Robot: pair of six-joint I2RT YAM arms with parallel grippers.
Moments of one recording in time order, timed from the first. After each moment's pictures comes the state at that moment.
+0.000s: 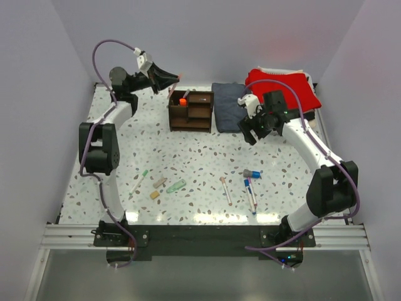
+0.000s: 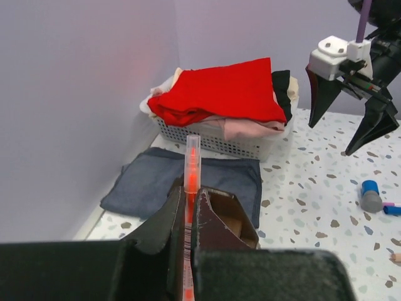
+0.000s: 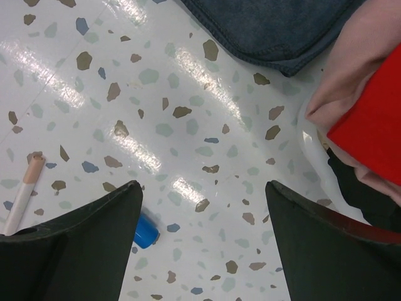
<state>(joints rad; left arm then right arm) -0.06 2.07 1.60 0.91 1.22 -0.35 0.24 1.57 1.32 -0.70 -0.20 -0.44</state>
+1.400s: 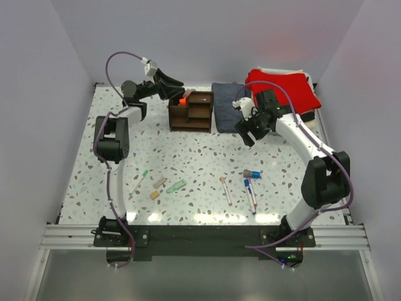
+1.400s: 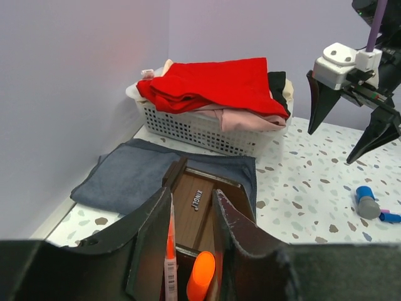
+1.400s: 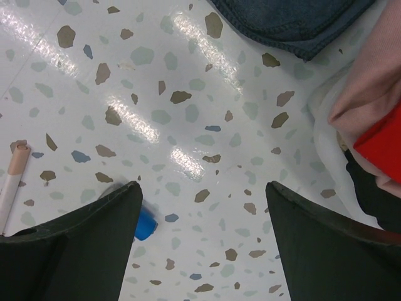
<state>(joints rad) -0.07 2.38 1.72 1.26 1.19 -0.67 0.27 1.66 1.39 -0.79 -0.12 -0.45</state>
